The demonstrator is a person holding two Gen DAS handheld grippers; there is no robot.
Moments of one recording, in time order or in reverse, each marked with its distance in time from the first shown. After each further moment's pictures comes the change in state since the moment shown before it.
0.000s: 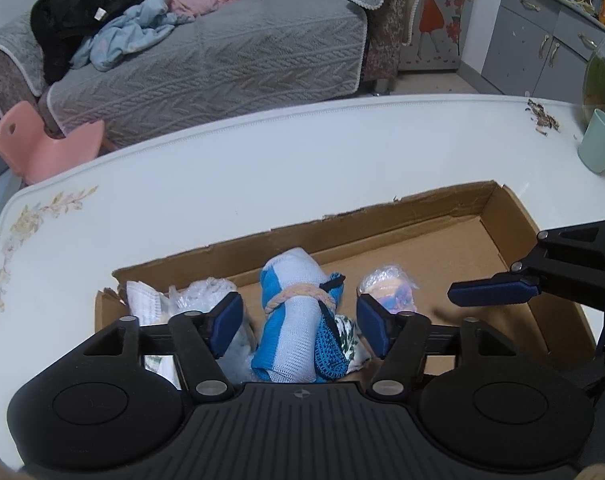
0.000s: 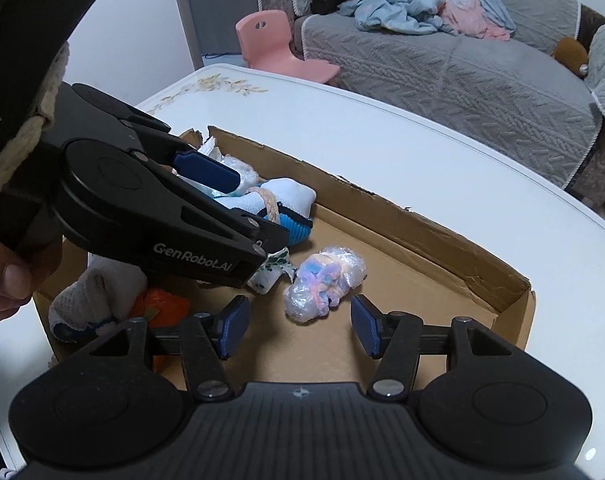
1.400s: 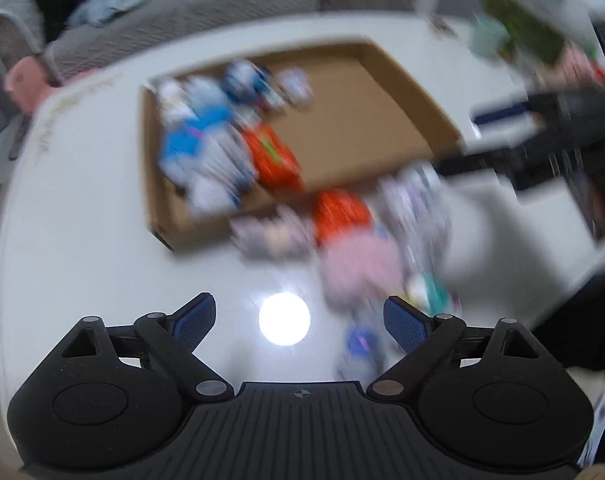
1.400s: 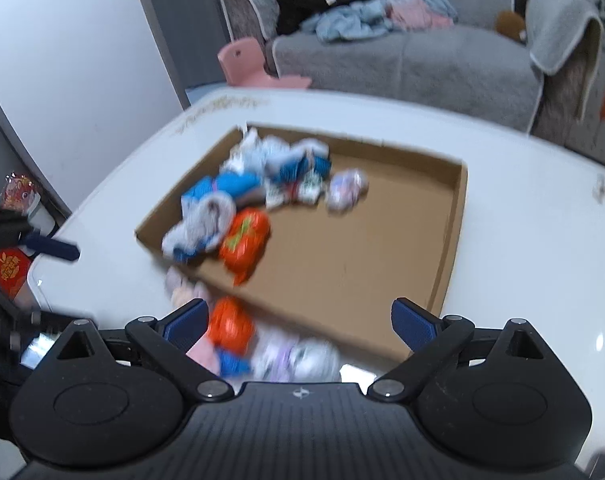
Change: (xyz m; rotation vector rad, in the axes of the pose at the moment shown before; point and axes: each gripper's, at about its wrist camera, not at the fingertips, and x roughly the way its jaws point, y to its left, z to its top) left arm -0.162 -0.044 -0.187 0.077 0.147 -0.095; right arm -0.100 0.055 -0.092 0.195 -0.039 -0.037
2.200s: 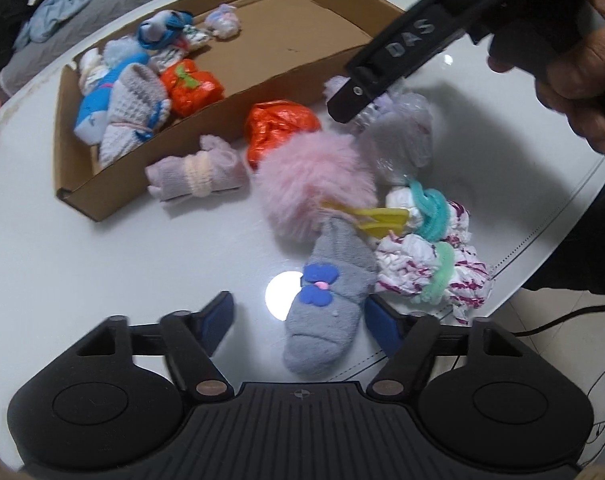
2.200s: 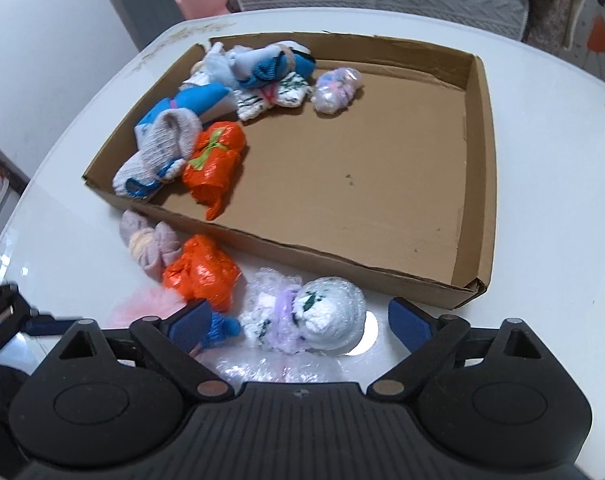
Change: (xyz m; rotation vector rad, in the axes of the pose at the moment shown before) left arm 0.060 -0.029 -0.038 0.164 0.058 0.004; right arm 0.069 0.003 -0.020 0.115 0.159 -0.053
